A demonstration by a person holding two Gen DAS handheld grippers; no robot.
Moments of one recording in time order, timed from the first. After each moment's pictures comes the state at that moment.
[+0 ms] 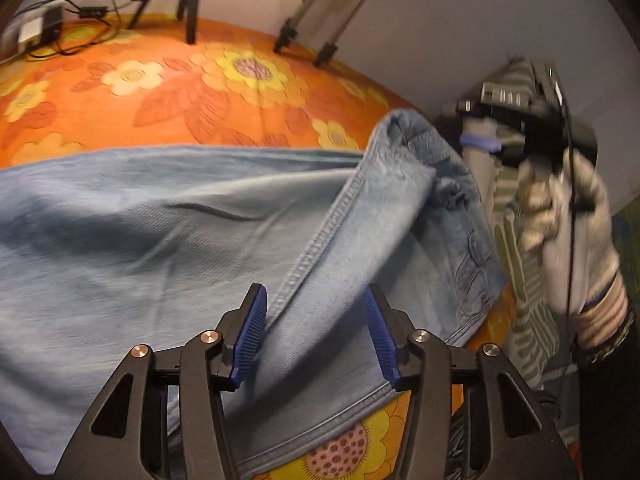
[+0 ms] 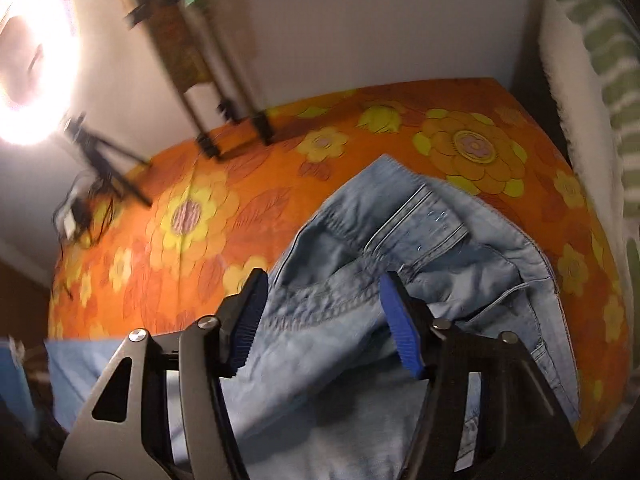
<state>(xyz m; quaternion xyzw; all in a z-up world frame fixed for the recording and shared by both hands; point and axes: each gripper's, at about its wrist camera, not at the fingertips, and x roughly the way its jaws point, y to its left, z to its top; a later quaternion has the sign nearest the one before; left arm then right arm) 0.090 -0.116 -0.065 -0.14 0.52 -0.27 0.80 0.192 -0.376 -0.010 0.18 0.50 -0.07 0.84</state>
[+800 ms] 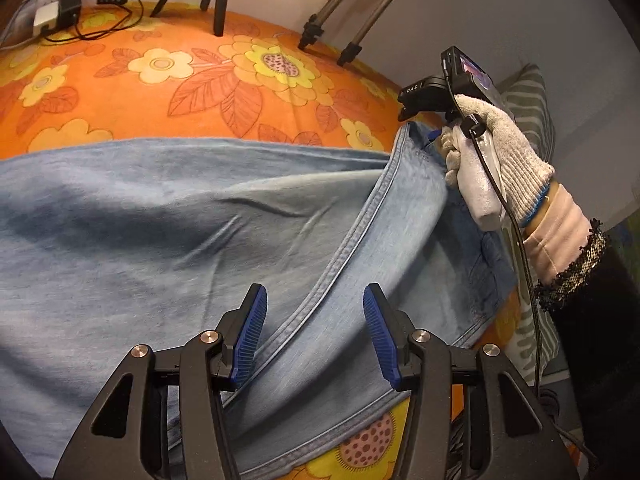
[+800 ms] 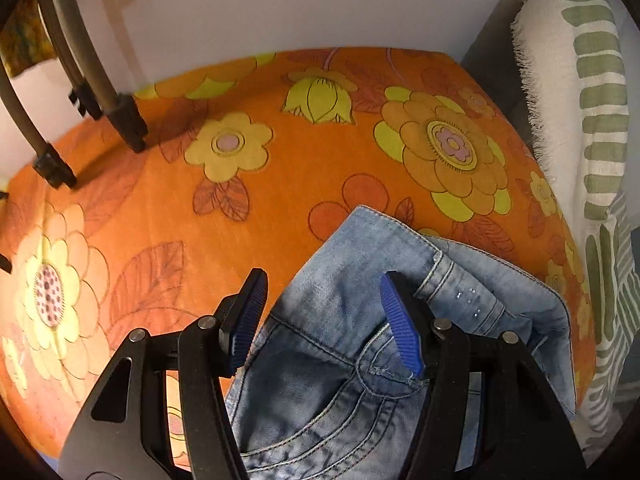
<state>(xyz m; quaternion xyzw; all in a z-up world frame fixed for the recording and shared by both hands) 0.097 -0.090 -0.071 -0.15 0.53 -0.26 0.79 0.312 -0.369 -0.101 0.10 0.58 -0.25 0.77</state>
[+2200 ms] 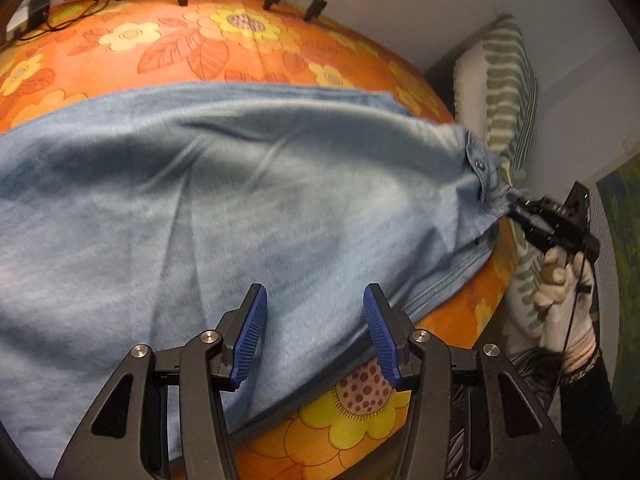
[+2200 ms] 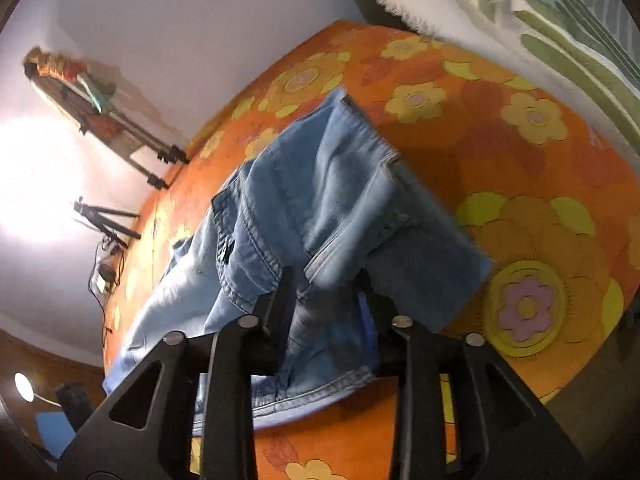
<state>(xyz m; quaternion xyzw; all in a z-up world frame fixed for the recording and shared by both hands) 0.066 -0.103 -0.085 -0.10 0.56 -0.31 0.76 -0.037 -0.512 -0.066 0.38 0.43 -0.11 0.81</state>
